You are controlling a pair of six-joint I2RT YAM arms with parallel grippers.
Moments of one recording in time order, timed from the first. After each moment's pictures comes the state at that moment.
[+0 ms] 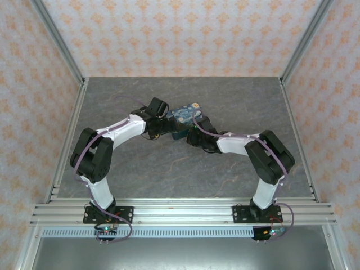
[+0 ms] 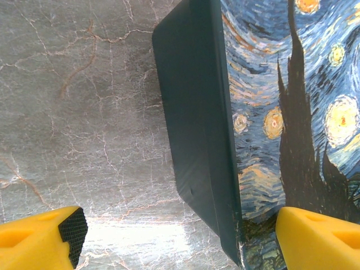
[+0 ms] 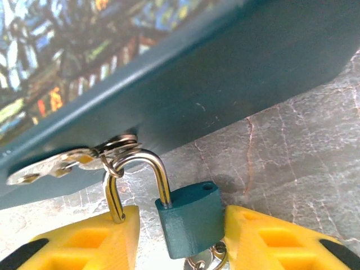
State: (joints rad) left arm -0.44 1.79 1.24 -0.52 0.10 -0.80; right arm 0.62 1.77 0.89 -0.01 -0.01 0.73
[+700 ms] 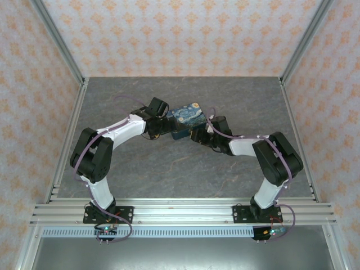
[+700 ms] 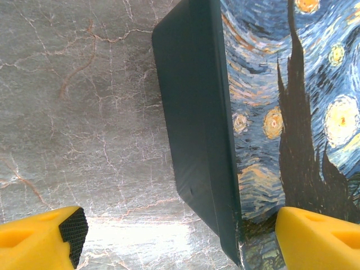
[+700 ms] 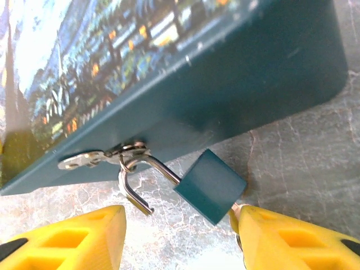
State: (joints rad) left arm -0.44 1.79 1.24 -0.52 0.10 -0.80; right arm 0.46 1.72 0.74 0.26 -0.34 0.71
